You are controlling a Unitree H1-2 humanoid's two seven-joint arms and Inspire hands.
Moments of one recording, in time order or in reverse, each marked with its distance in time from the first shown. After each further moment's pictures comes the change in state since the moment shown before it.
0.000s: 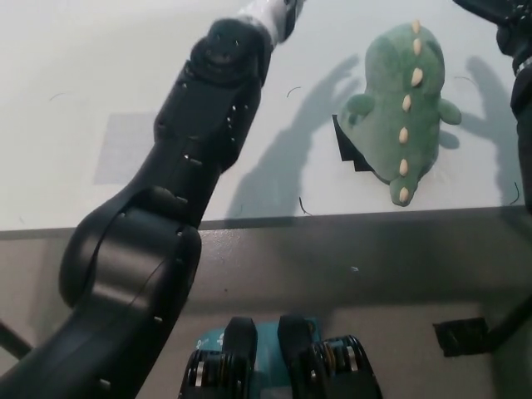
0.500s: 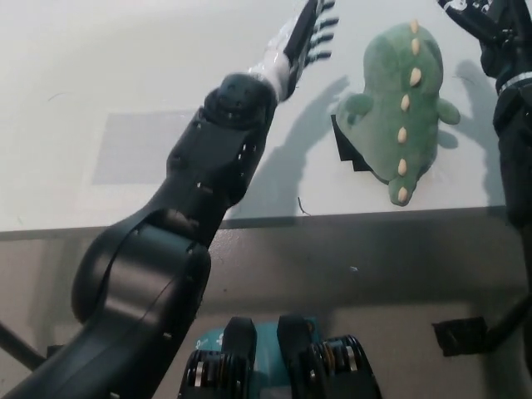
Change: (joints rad) left_arm 0.073 -0.023 -0.018 0.107 0.038 -0.005 -0.001; right_arm 0.010 0.049 -0.050 0.088 0.025 -0.067 0.006
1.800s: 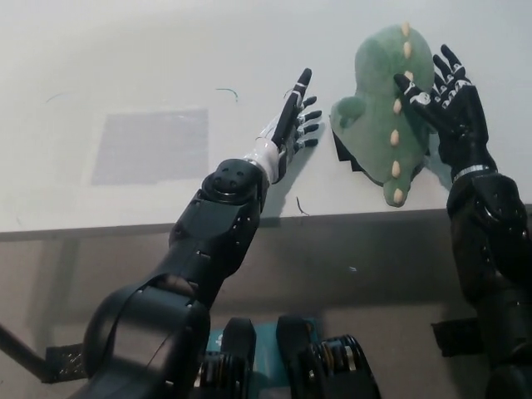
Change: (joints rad) left_arm 0.163 -0.040 0.058 -0.002 -0.007 -0.012 -0.010; right_arm 0.179 0.117 -0.024 0.043 0.021 -0.135 -0.039
